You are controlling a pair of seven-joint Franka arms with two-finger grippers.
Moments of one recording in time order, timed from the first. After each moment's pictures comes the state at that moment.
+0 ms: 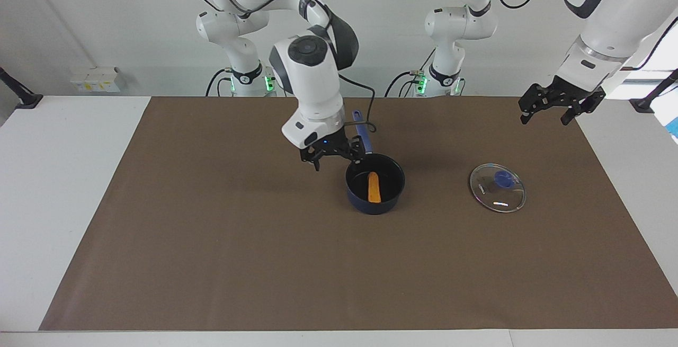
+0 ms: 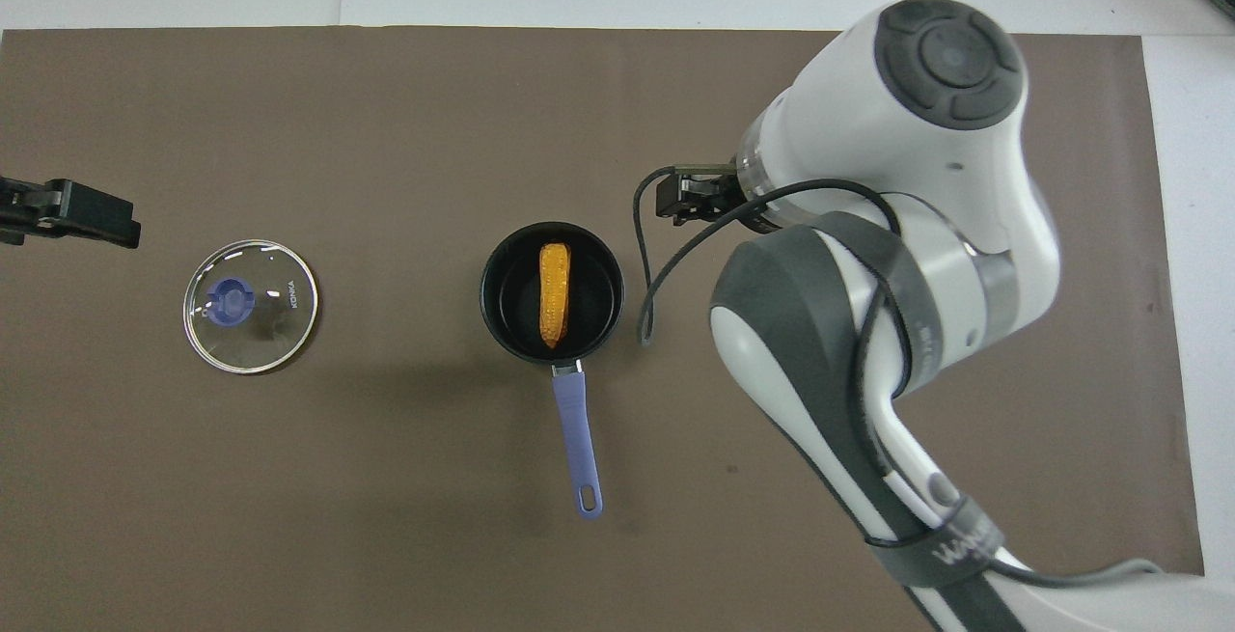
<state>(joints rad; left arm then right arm) -0.07 0.06 0.04 -1.50 0.00 1.55 0.06 0.36 0.28 0.02 -1.42 0.09 1.79 0.42</state>
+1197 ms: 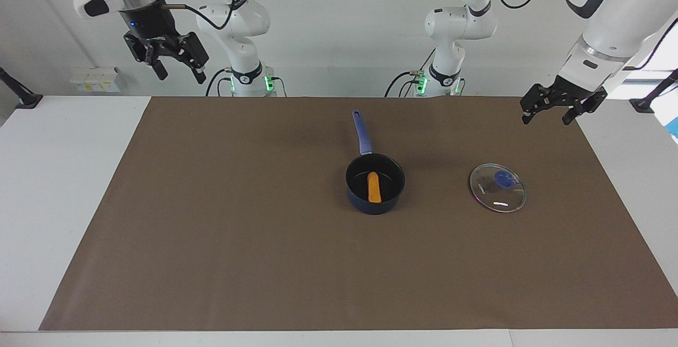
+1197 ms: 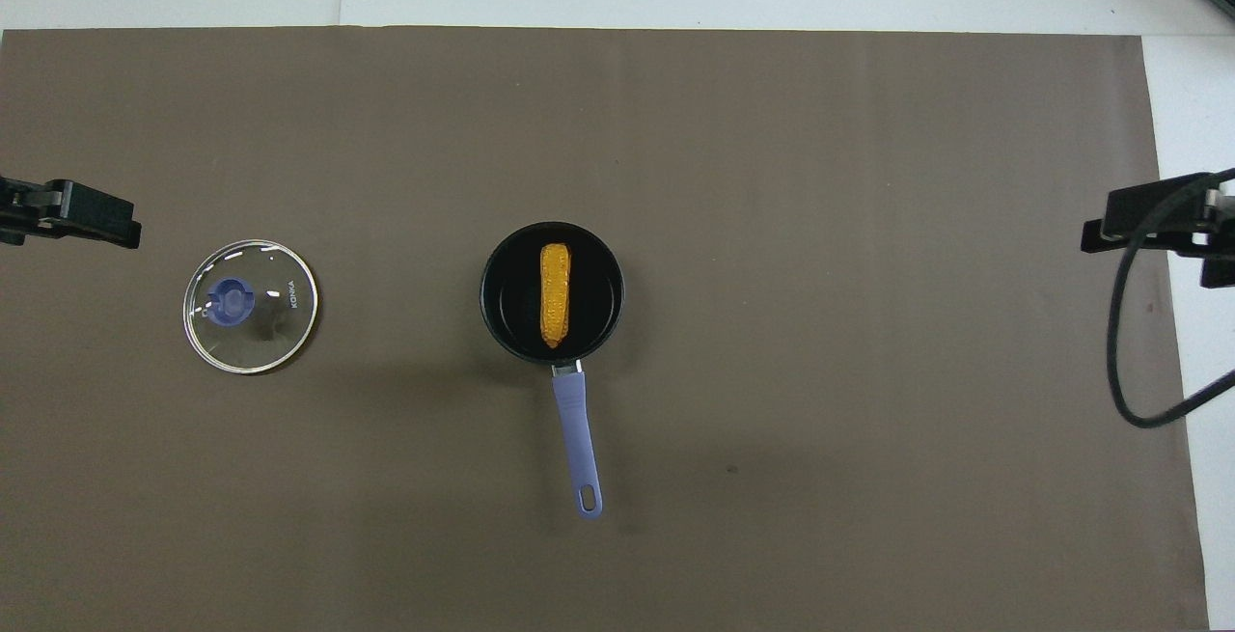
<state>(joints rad) -0.07 0.06 0.04 -1.50 0.00 1.55 0.06 -0.01 -0.04 -0.01 -1.43 0.09 1.44 0.25</state>
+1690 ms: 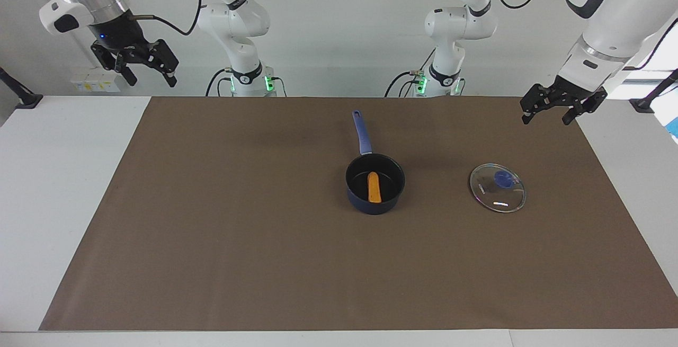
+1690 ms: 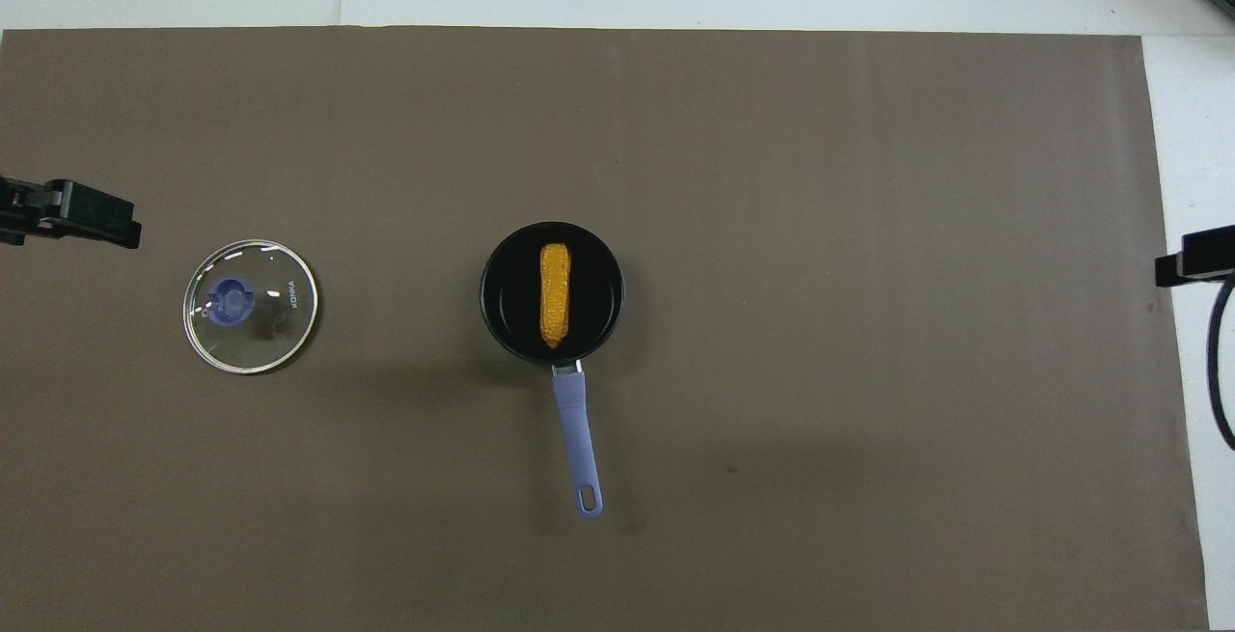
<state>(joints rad) -0.07 0.06 0.04 -1.50 0.00 1.55 0.06 -0.06 -0.05 -0.05 -1.50 0.06 1.44 0.03</state>
